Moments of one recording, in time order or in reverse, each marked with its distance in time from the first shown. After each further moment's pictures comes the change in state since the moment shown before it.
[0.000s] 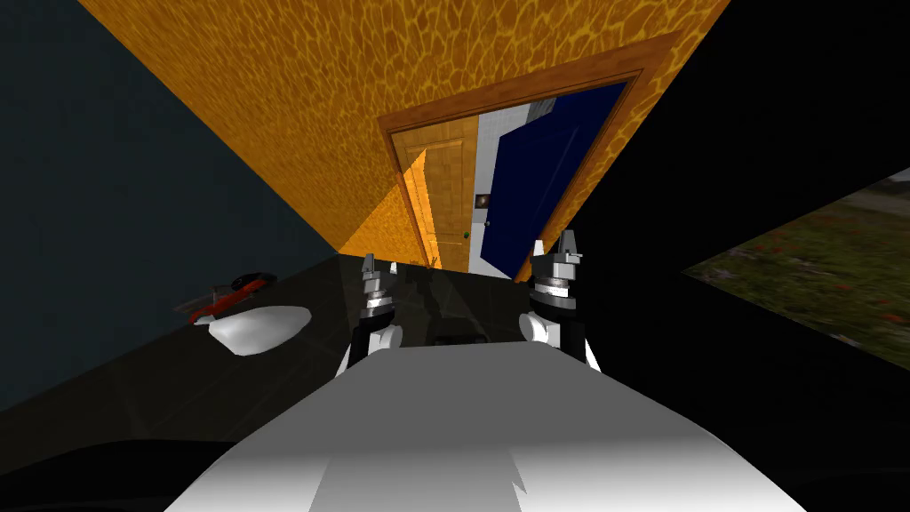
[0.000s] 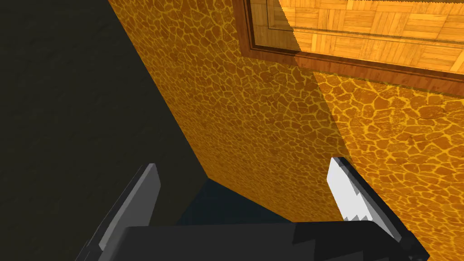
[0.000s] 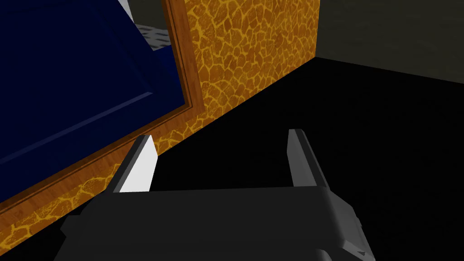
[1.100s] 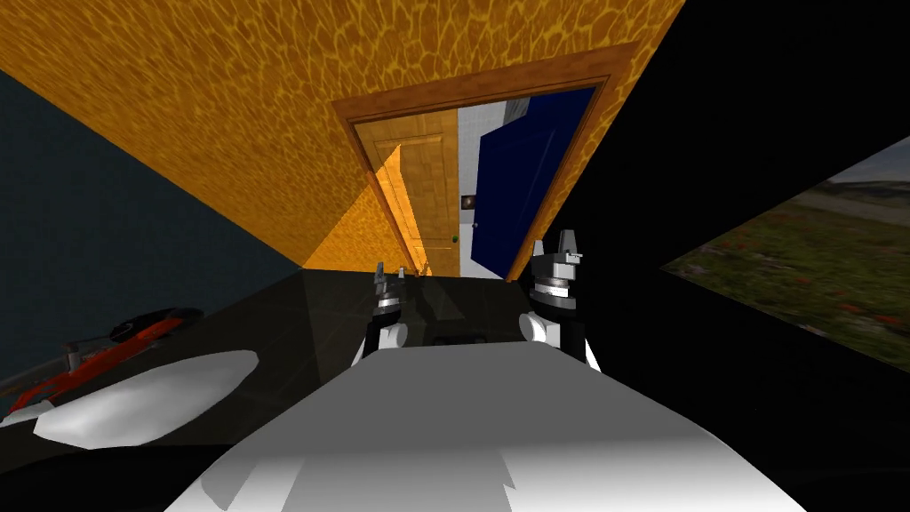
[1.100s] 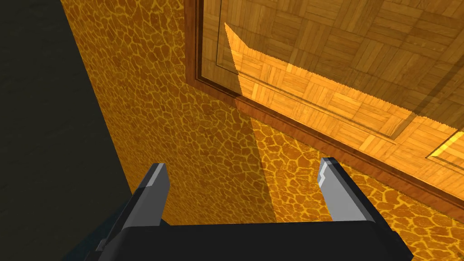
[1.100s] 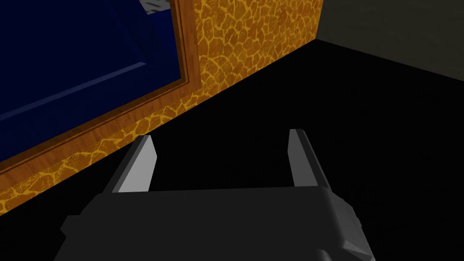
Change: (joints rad) arm -0.079 0.039 0.001 0.227 0.096 -0.082 0.161
